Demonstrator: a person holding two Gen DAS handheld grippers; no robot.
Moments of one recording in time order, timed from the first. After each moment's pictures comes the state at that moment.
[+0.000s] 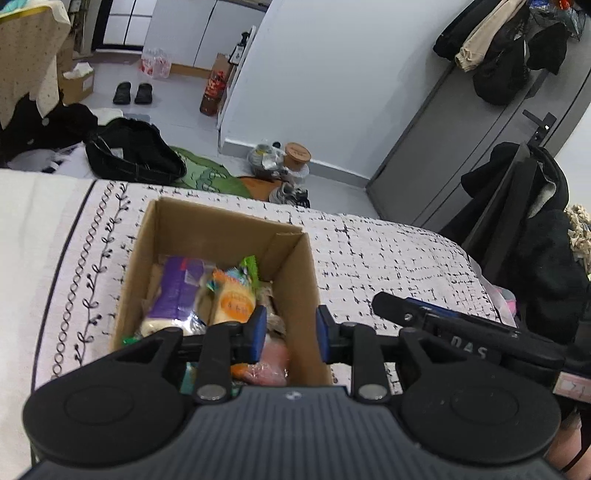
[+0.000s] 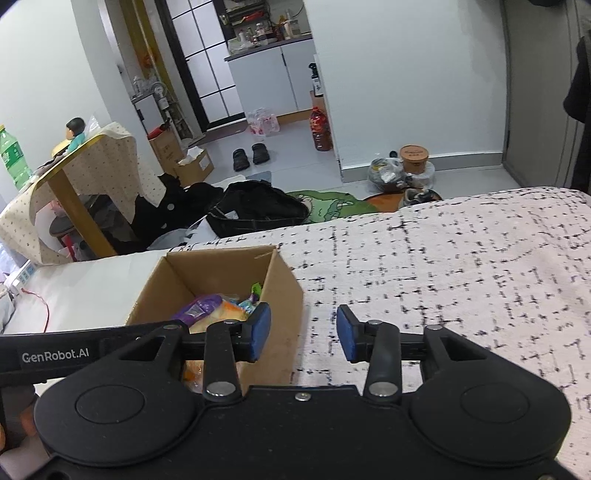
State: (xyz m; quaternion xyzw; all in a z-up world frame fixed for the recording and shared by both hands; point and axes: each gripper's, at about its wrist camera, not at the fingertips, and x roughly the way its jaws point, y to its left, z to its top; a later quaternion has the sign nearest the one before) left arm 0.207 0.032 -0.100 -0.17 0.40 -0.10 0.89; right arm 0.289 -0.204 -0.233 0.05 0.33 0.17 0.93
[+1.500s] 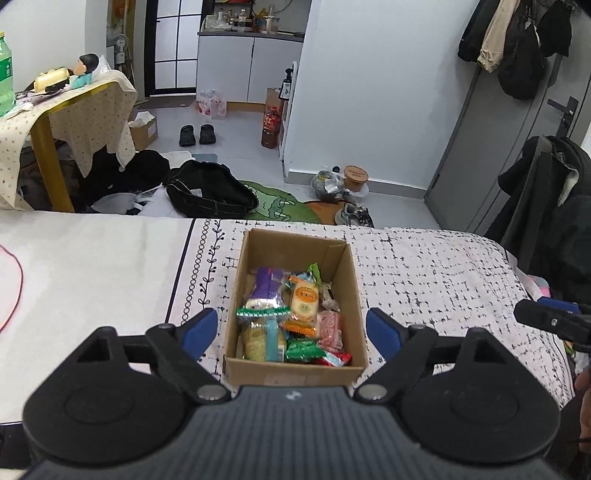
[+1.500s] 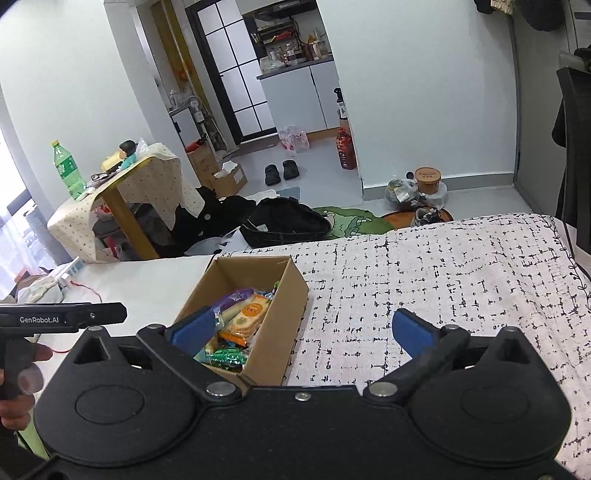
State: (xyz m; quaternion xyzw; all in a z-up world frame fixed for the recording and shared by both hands) left arm 0.108 0.037 -0.006 -0.08 0.38 0.01 0.92; right arm 0.210 -0.285 -0.158 0.05 0.31 0.23 0.92
